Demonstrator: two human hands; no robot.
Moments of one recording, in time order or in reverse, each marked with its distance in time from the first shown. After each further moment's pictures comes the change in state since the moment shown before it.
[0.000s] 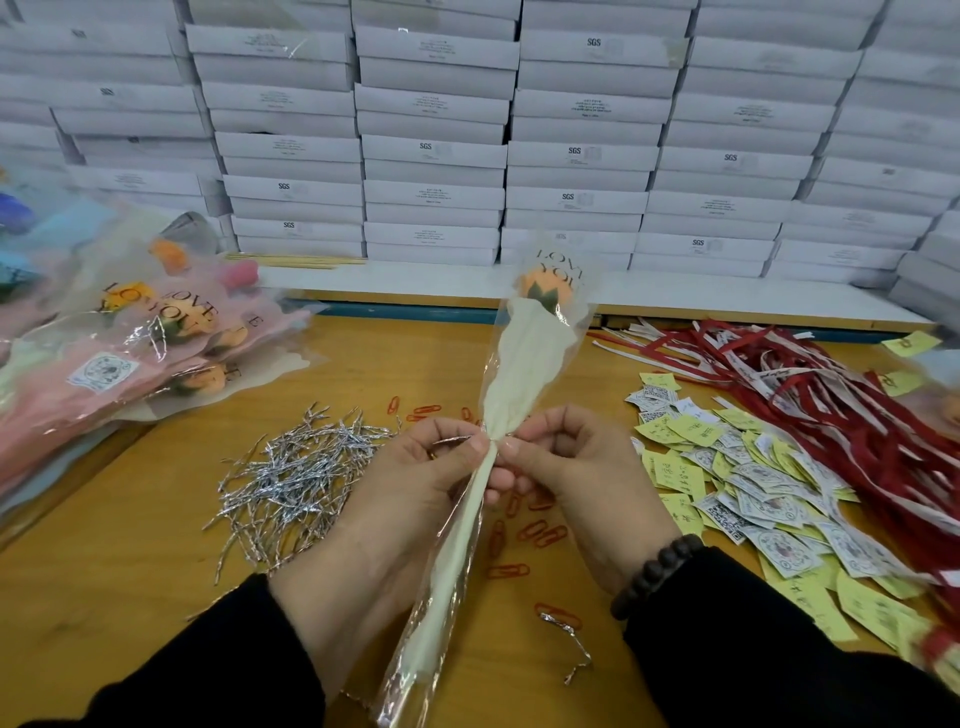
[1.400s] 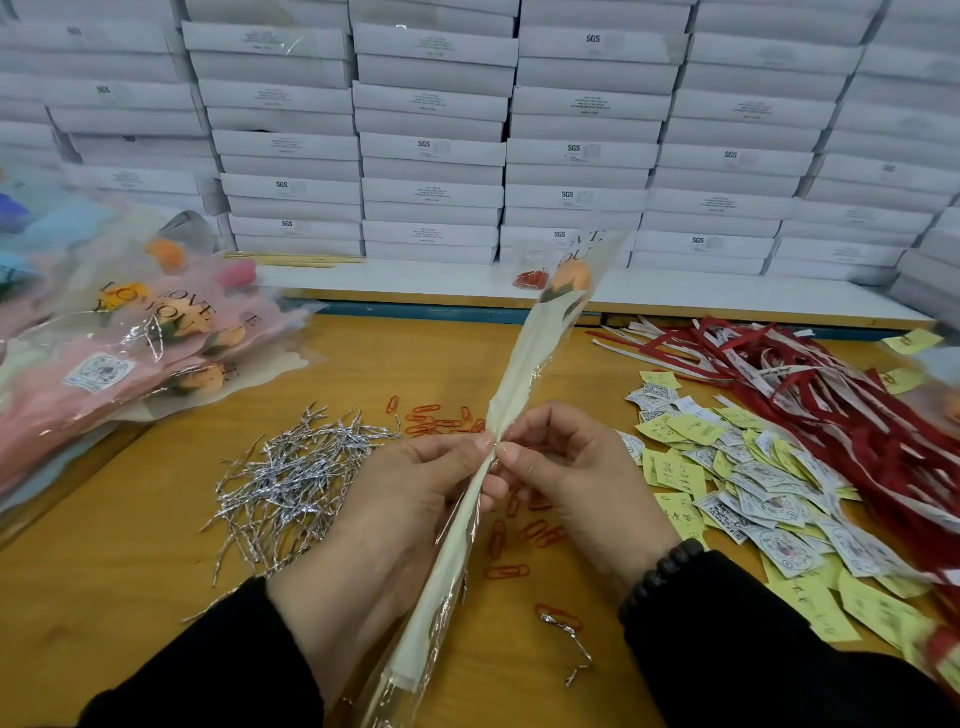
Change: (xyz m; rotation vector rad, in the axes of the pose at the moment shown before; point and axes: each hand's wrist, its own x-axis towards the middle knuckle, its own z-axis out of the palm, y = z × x) left_hand 0.001 -0.002 0.000 -0.024 0.075 -0.061; right_hand -0.002 0.001 -0.002 0.002 -0.135 -0.122
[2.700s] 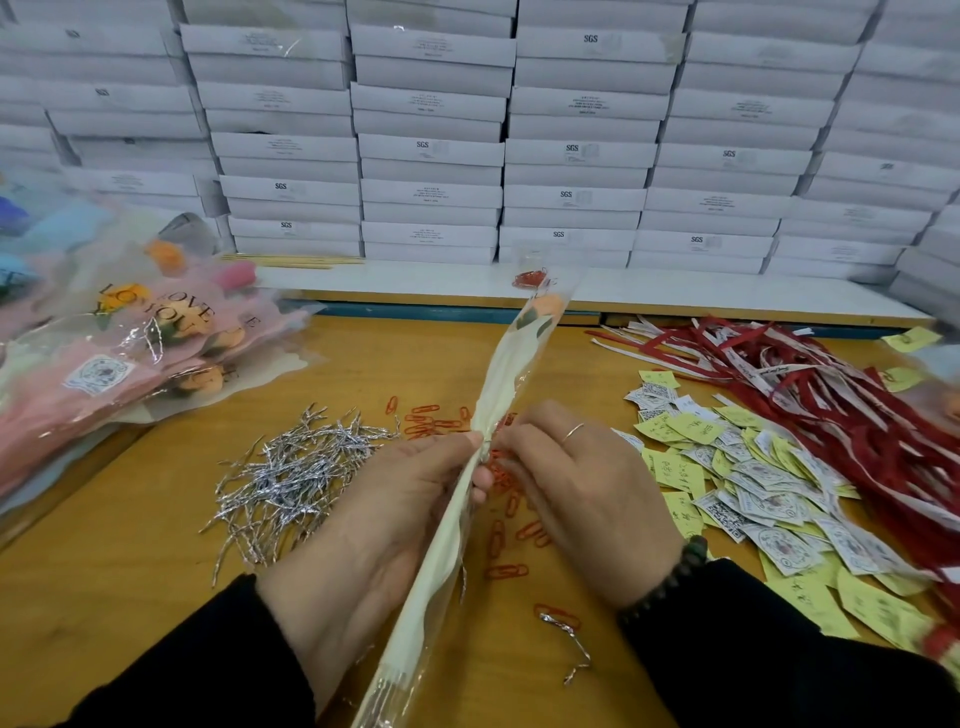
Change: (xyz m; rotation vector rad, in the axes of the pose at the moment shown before) left_hand 0.008 0.000 -0.005 -0.039 -0.034 -0.074; right_hand -0.005 -0.001 -0.007 -1.247 0.063 -0.831
